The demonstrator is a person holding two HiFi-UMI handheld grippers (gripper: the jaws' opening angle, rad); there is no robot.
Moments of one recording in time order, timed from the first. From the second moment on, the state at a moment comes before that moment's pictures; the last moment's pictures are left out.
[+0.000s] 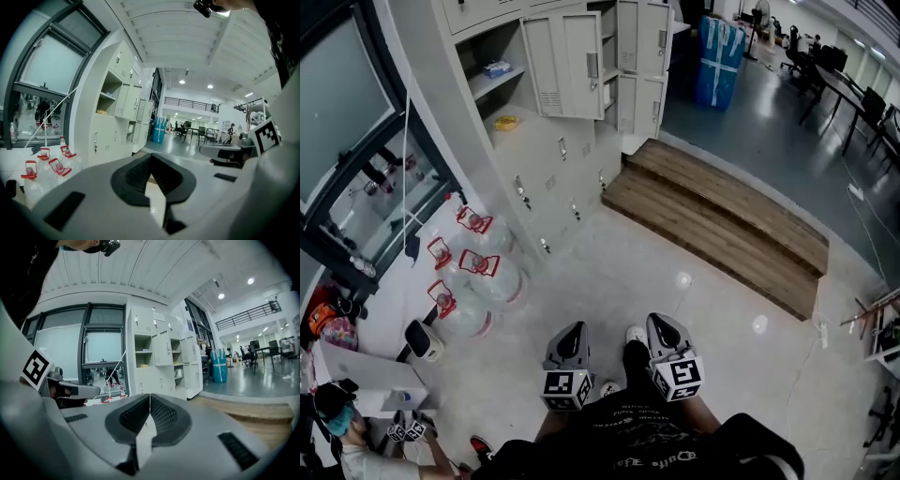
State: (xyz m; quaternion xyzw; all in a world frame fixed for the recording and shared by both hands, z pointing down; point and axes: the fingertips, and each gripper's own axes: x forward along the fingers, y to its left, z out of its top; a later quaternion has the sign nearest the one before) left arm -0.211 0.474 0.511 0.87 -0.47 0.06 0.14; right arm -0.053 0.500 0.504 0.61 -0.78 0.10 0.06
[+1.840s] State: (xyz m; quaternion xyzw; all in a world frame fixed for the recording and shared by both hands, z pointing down) left arm -0.131 0.069 0.515 0.86 -0.49 0.03 0.17; right arm 0.005 0.038 0.457 0.53 -0.84 0.07 0.03
